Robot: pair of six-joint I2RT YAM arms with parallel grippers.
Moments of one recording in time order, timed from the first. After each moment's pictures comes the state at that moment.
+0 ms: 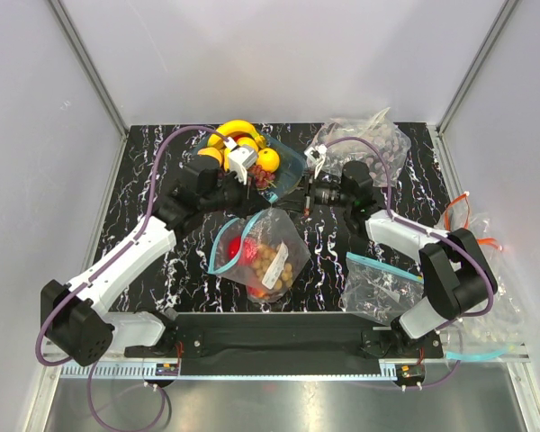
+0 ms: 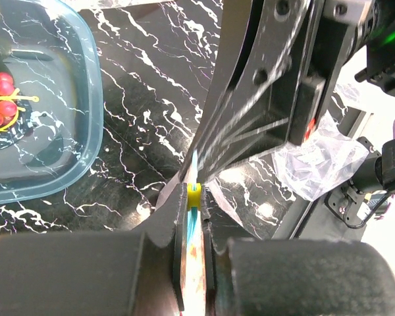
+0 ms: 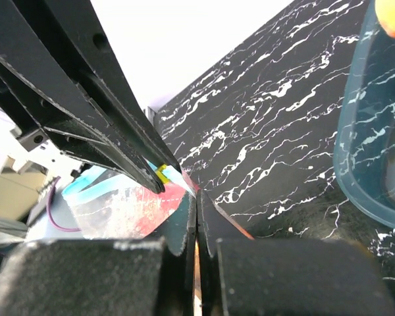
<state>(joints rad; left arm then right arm) -0.56 1.24 1.09 -0.28 0.45 -0.20 0.48 1.56 0.89 0.62 -0.90 0.57</state>
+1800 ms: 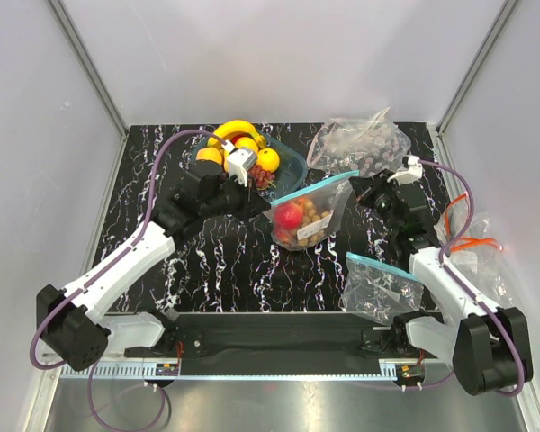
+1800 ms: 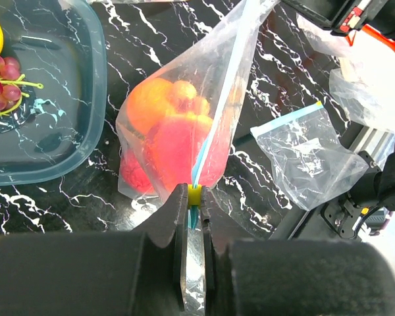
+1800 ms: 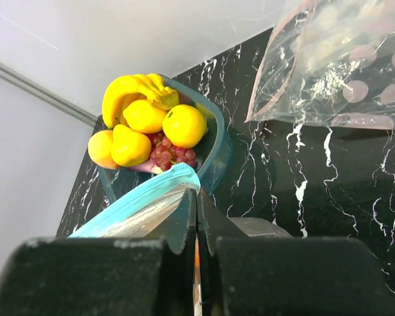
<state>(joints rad) -0.61 1.21 1.07 -0.30 0.33 -0.27 0.21 1.10 0.60 0.40 -0.07 0.67</state>
